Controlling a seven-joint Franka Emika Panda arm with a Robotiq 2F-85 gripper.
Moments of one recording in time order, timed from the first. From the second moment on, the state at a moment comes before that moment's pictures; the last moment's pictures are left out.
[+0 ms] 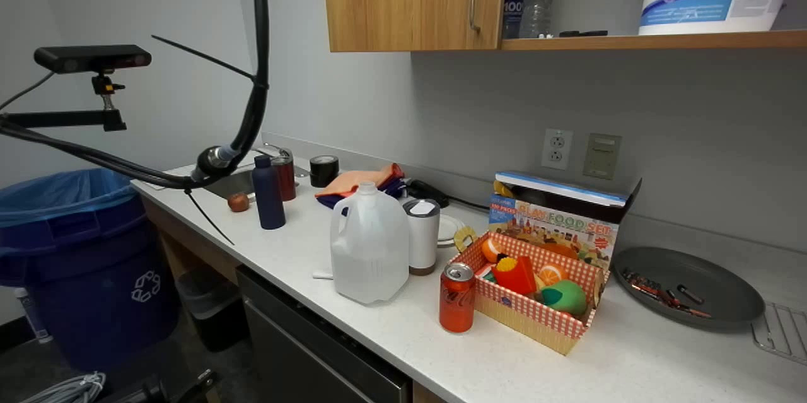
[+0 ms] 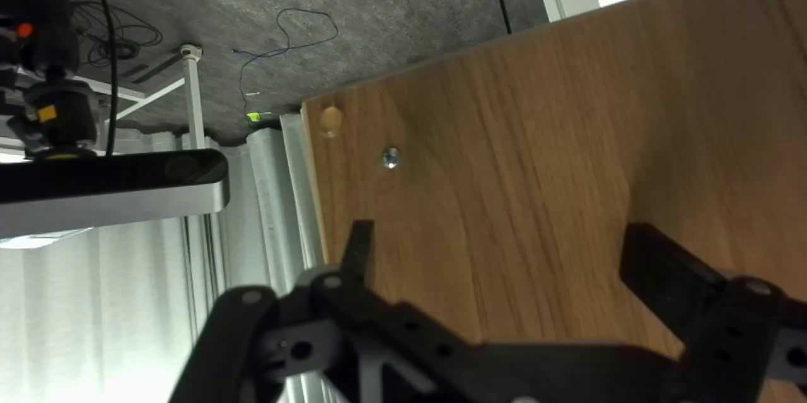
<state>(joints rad) -0.16 -0.12 -0.15 -1.85 -1.10 1.70 1.93</state>
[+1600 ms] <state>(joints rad) -0.21 0.03 -0.22 -1.62 -1.13 1.74 2.00</state>
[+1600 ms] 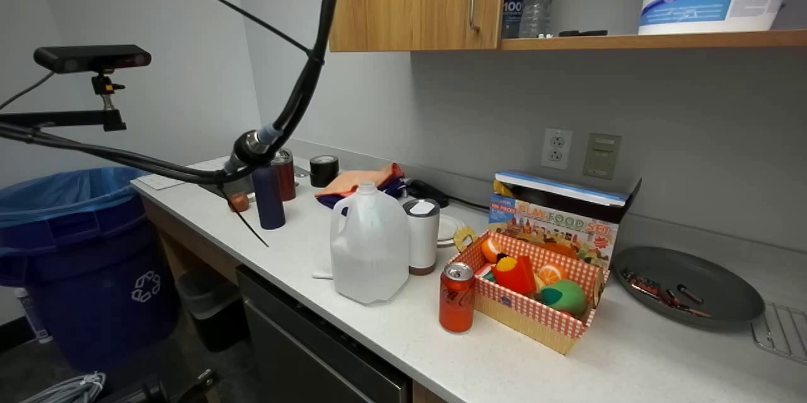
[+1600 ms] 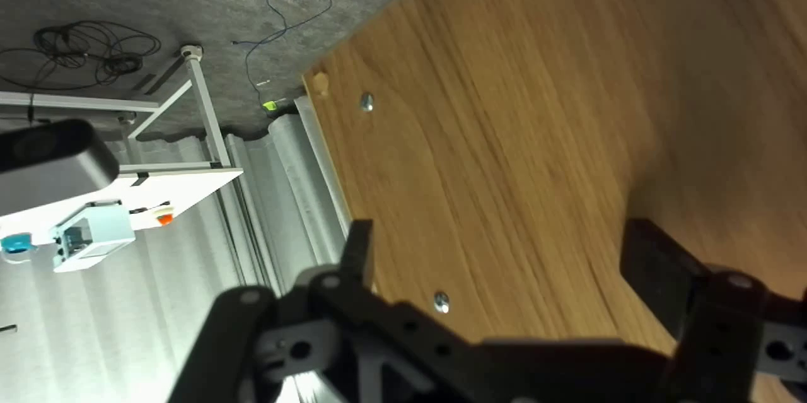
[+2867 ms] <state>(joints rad) -0.24 -0.20 -0.26 -1.50 -0.85 1.60 1.24</state>
